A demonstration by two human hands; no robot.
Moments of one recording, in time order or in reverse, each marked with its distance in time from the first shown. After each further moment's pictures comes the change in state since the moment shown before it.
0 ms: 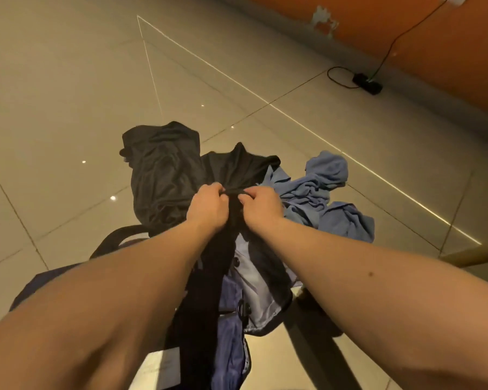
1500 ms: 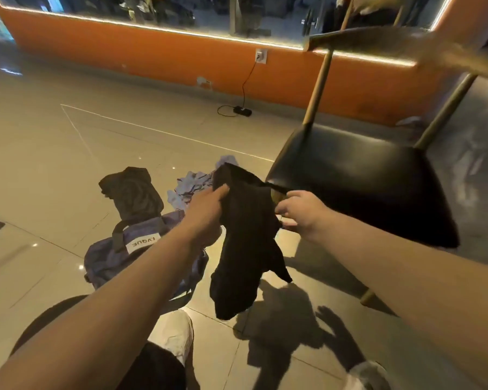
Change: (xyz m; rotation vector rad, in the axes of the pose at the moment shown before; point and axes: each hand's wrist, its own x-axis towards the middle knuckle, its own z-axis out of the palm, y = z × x) left_hand -0.506 0.215 -0.203 -0.893 -0.485 0.006; right_hand -0.574 -0.013 -0.290 0.734 0.153 0.385
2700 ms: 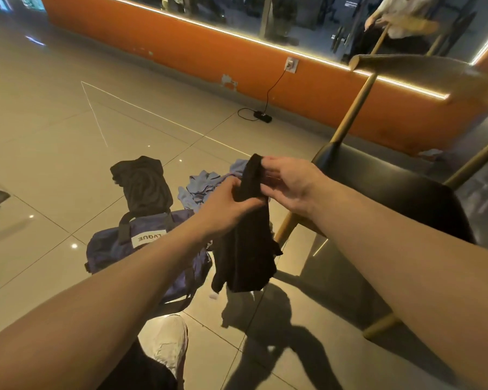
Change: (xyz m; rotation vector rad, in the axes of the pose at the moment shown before) left_hand 0.027 0.012 -0.042 0.467 -0.130 0.328; right_hand 0.014 -0.091 0.080 0.286 -0.183 -0.107
